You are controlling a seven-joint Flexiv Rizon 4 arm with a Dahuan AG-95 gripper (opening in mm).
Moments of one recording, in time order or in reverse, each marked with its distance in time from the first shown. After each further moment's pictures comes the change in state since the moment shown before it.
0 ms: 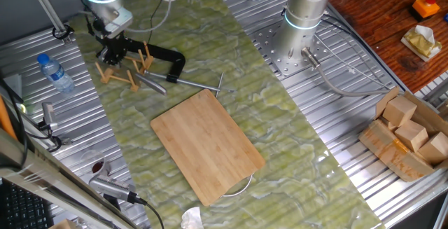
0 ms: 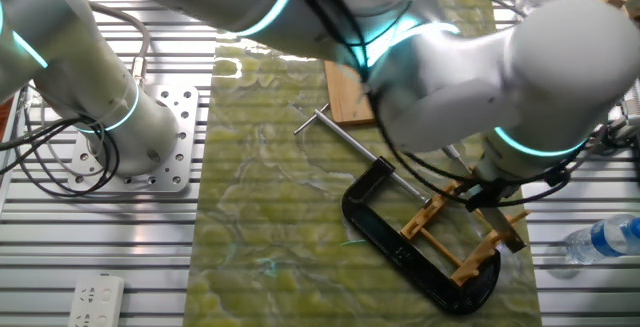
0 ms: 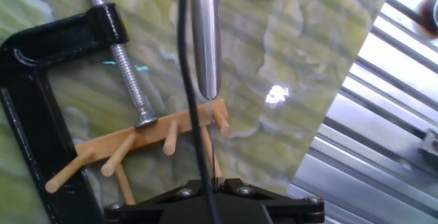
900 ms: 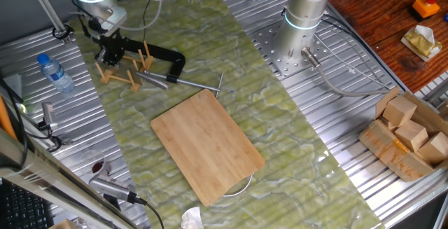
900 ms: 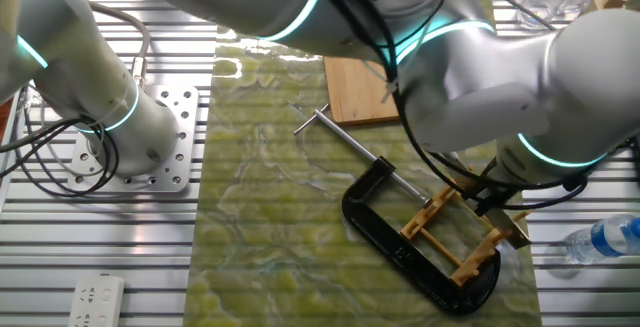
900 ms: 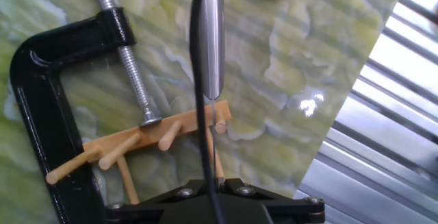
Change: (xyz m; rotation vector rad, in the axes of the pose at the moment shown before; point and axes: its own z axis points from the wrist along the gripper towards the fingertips) arm -0.001 0.000 -0.004 0.014 -0.070 -0.141
